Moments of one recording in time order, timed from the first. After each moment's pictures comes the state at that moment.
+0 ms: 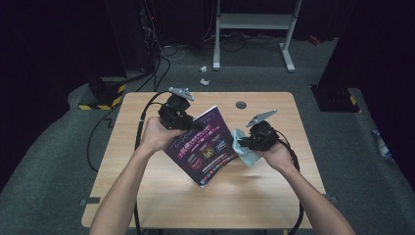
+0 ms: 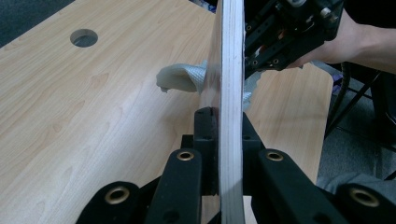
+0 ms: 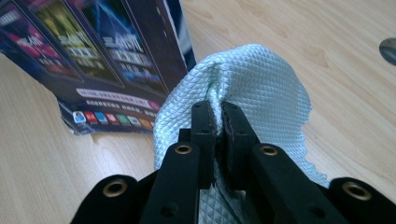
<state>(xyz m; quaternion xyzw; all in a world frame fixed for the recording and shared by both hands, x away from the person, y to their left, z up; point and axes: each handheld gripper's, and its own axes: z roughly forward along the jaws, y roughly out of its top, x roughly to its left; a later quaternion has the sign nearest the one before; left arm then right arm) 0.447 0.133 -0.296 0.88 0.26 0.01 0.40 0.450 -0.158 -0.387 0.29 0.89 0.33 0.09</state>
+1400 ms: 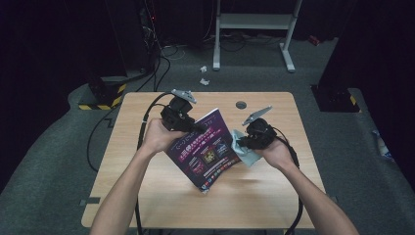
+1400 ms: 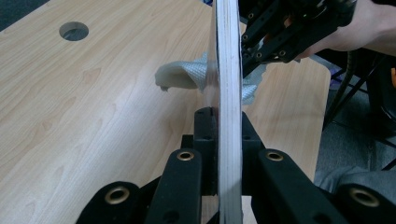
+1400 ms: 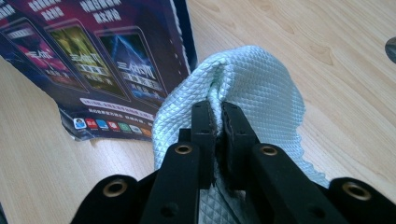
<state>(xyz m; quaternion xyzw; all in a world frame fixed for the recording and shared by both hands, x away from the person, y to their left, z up) 0.450 0.128 -0.303 0.89 0.25 0.00 0.39 0.449 -0.147 -0.373 0.28 0.91 0.30 0.08</state>
